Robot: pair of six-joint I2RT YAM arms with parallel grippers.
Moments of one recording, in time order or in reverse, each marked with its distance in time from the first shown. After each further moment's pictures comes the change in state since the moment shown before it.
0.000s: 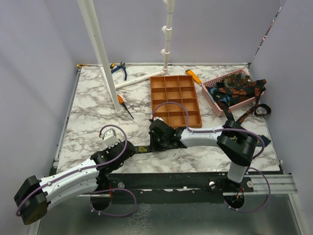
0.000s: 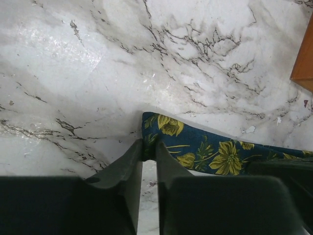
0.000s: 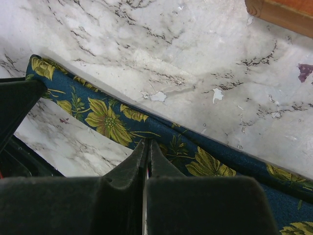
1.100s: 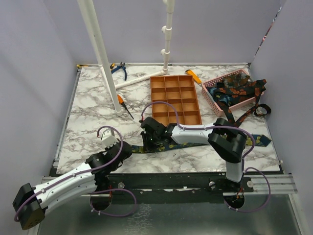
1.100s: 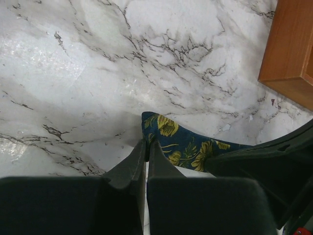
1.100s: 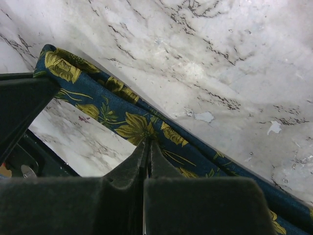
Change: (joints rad) left arm 0.000 -0.112 -0.024 0.019 -0.002 0.026; right arm 0.023 0.114 0.183 -0.120 -0.096 -0.096
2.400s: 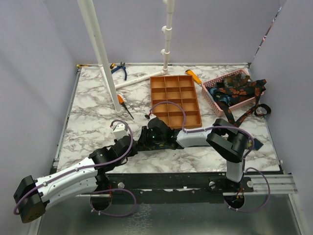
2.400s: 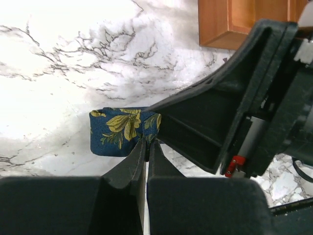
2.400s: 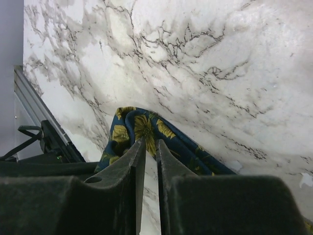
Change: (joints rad) left arm -0.041 0.094 0.106 0.124 0.135 0.306; right arm -0.028 -0.002 -0.190 0.537 -0.027 0.228
